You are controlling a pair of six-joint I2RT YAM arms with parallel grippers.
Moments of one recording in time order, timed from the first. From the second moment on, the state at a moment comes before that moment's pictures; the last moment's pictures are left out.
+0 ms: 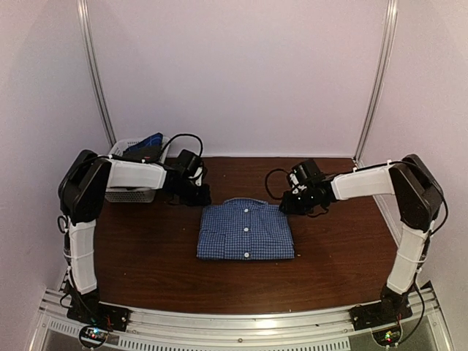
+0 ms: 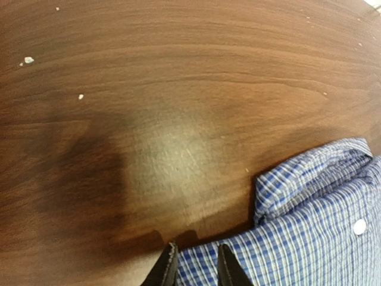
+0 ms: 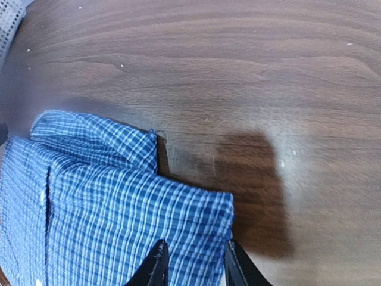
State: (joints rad) left arm -0.58 2.10 1.44 -0.29 0.09 -0.42; right arm 0.53 1.89 1.15 -0.18 -0.07 0.49
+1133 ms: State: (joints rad) left arm -0.61 1.73 0.88 -0.11 0.36 -0.60; right arm 0.77 1.63 0.81 -0.17 -0.02 0.56
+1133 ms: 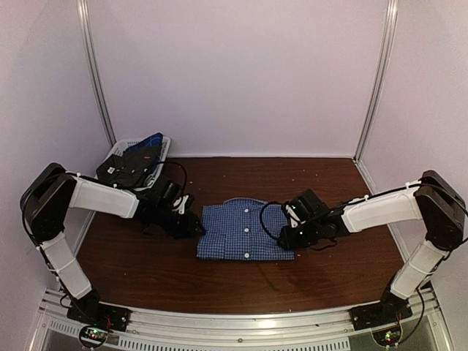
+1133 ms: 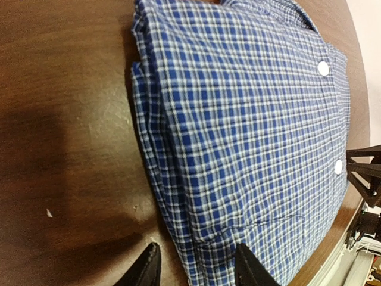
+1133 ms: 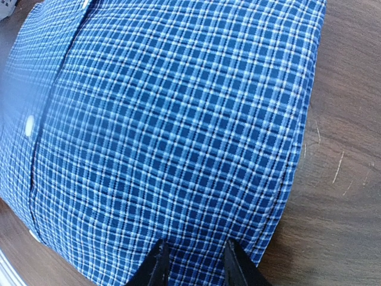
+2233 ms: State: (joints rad) left arm -0.67 1.68 0.90 -0.12 0.33 -0.70; right arm 0.77 1.52 0.82 -0.18 0.01 0.58
